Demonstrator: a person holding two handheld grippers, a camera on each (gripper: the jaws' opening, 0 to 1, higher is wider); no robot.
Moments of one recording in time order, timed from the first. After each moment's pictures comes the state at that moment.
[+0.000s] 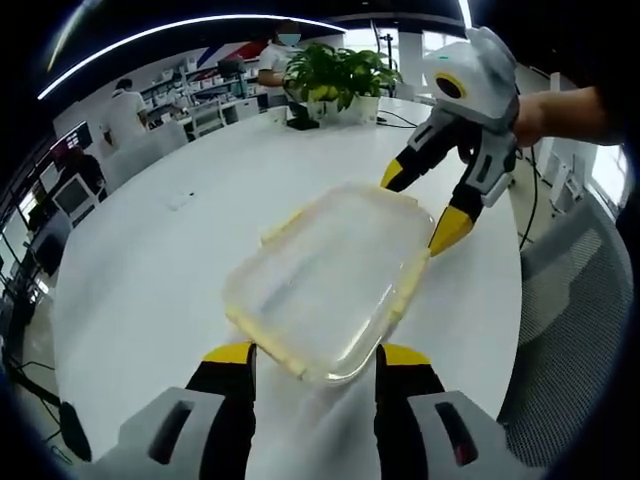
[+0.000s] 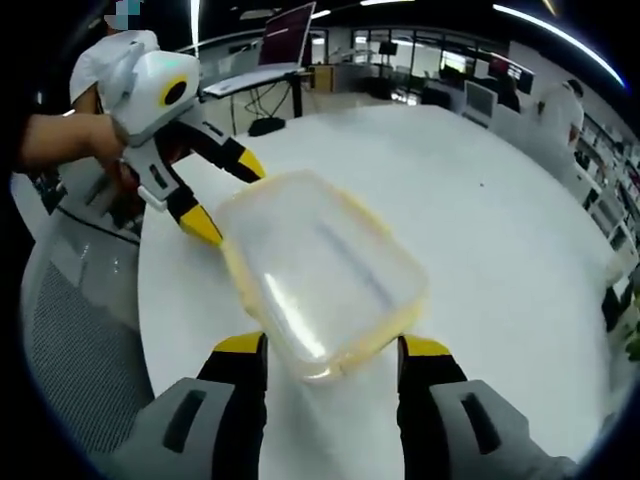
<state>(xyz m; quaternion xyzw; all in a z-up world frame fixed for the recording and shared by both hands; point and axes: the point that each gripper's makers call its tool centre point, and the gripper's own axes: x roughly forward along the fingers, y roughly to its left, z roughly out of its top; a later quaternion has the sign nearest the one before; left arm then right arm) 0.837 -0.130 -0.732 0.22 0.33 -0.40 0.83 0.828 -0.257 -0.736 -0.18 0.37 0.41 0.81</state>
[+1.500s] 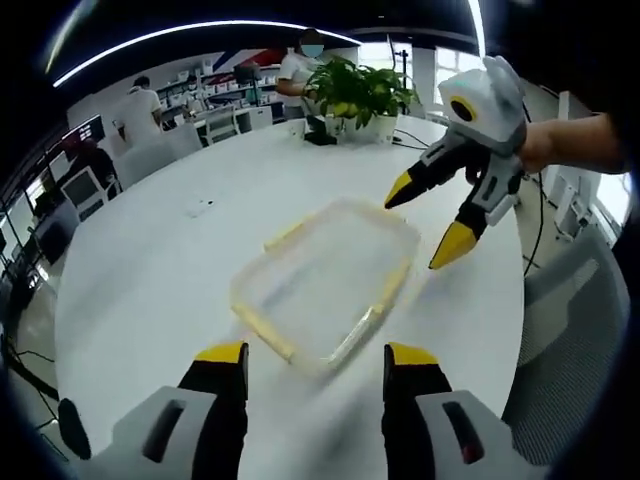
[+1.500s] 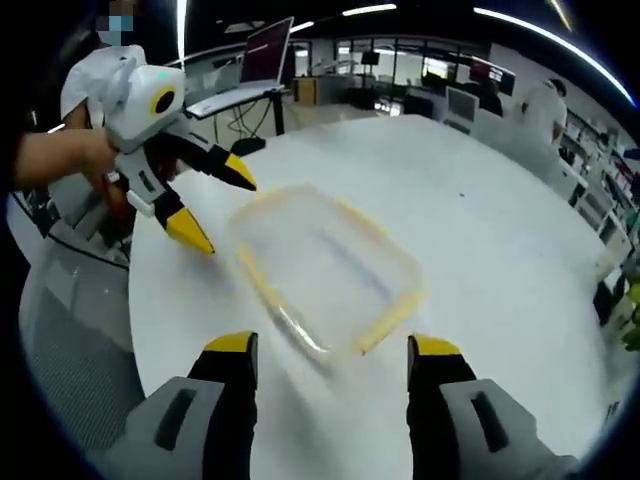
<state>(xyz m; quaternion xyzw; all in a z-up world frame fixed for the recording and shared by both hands) 0.845 -0.118 -0.705 0.17 0.31 -0.39 0.85 0.837 -0.261 -0.716 -0.16 0.35 0.38 0.84</state>
